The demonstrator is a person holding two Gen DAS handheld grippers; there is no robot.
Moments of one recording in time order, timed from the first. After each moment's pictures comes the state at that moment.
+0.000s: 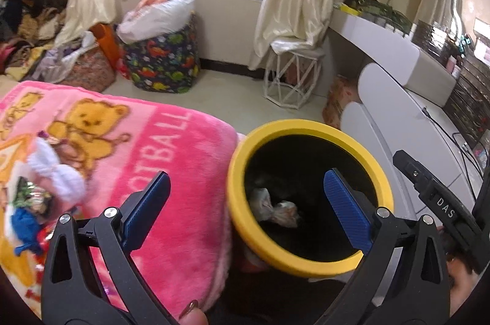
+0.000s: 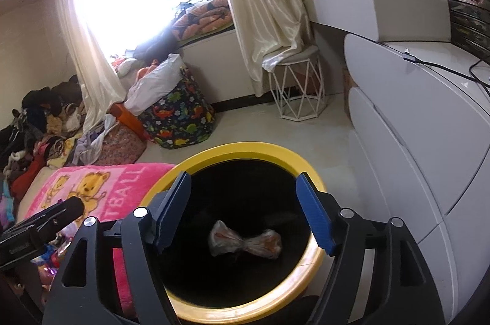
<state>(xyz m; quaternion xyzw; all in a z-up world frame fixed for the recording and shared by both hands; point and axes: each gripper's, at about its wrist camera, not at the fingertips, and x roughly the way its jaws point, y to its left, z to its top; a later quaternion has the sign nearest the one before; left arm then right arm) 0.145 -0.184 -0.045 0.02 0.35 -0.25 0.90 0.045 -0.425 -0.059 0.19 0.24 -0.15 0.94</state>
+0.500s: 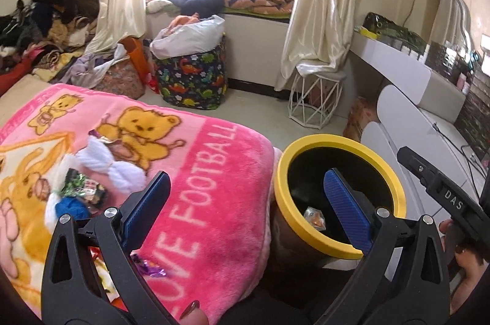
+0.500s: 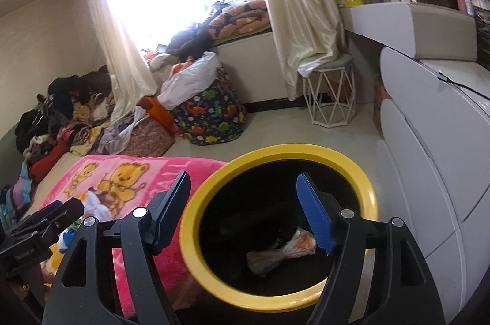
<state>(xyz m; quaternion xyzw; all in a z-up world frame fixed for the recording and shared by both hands) 0.121 -0.118 -0.025 0.00 0.31 -0.21 0.93 0.048 -0.371 -0.033 0.16 0.23 -0.08 0.96</state>
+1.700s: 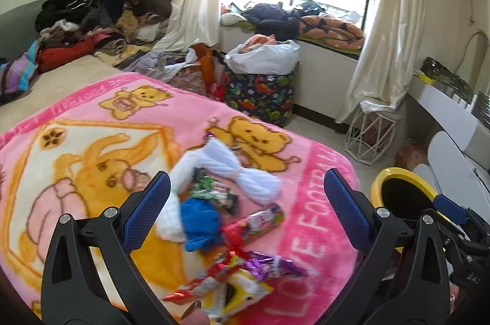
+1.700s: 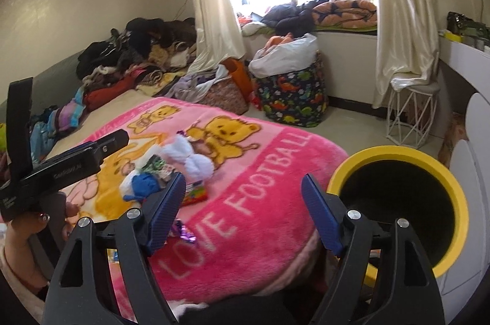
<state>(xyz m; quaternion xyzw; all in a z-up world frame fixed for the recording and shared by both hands) 0.132 0.048 -0.026 -0.06 0.27 -0.08 0.96 0.075 -0.205 -0.029 0.05 0.27 0.10 0.96</state>
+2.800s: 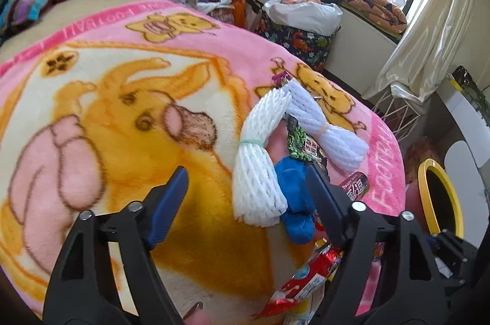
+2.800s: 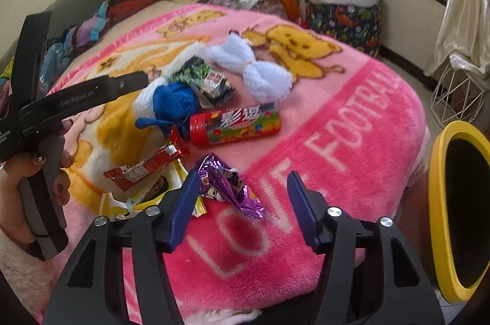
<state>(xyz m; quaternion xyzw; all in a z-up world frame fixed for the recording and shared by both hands) 0.183 0.134 -0.106 -0.13 0.40 -0.05 0.91 0.140 -0.104 -0.111 -0.03 0.45 0.19 0.87</state>
